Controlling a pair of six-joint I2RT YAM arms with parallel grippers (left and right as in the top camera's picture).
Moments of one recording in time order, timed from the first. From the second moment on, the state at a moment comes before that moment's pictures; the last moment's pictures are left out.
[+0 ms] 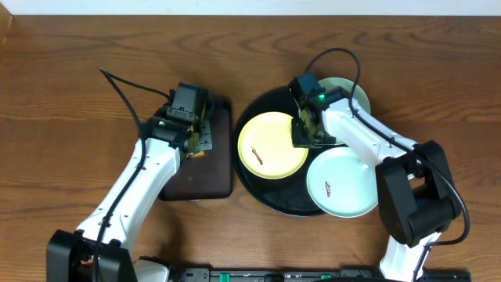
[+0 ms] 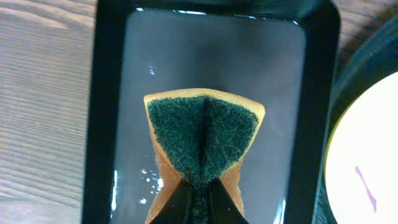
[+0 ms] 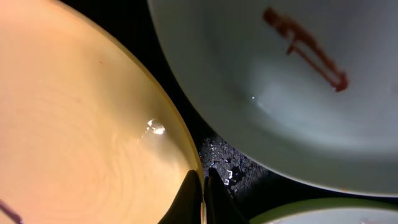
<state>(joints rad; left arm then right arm) -0.28 1.48 1.04 -0.76 -0.17 -0.38 0.46 1.97 1.35 -0.84 0.02 0.46</state>
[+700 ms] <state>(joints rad) -0.28 1.48 1.08 -0.78 -0.26 -0.32 0.48 1.97 1.33 -0.80 0.04 0.46</state>
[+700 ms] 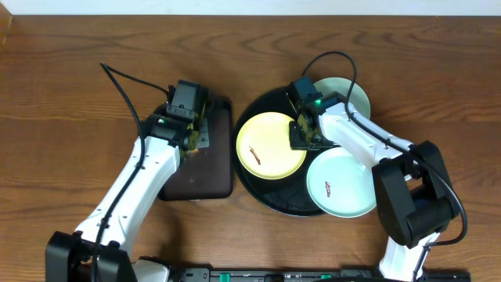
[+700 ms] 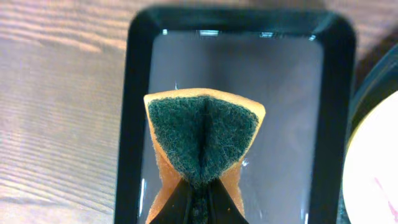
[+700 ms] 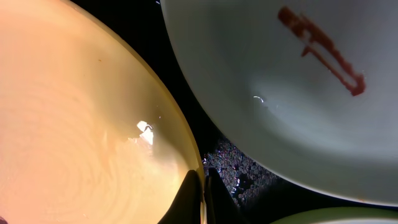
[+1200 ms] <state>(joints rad) -0.49 1.48 1.14 -0.69 -0.13 -0.36 0.49 1.96 1.31 -0.78 0.07 0.47</state>
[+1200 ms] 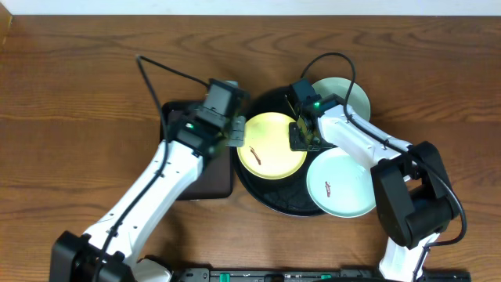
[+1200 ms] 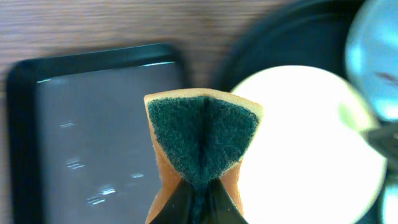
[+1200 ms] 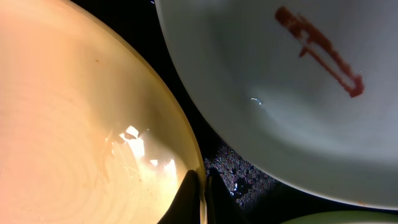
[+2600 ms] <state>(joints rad) -0.60 1.80 1.05 -0.43 -0.14 -0.41 0.47 1.96 1.31 -0.78 0.02 0.46</state>
